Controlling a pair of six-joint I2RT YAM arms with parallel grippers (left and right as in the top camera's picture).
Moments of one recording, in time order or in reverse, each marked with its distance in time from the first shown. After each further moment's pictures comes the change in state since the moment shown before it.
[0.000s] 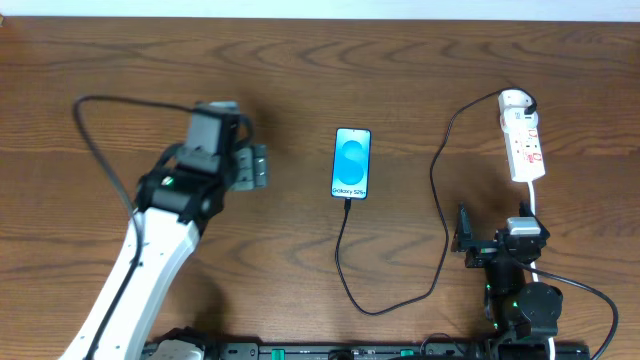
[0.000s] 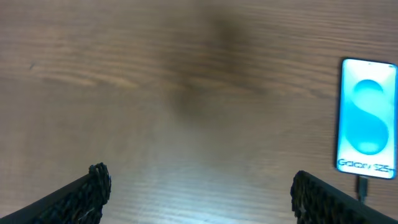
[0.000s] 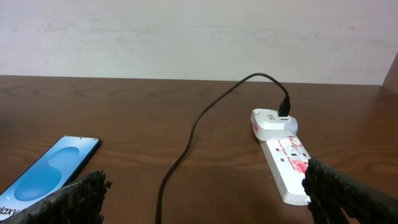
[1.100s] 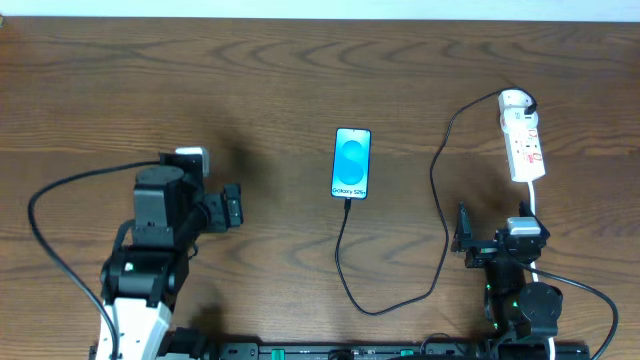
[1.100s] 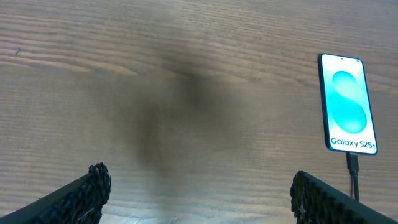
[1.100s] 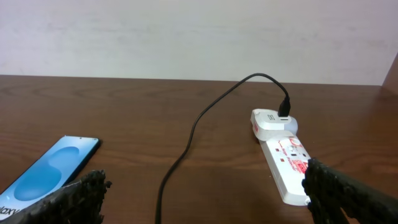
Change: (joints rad) left arm 0.200 -0.390 -0.376 0.180 0.238 0.129; right arm 0.000 0.000 0.000 0.000 0.000 0.000
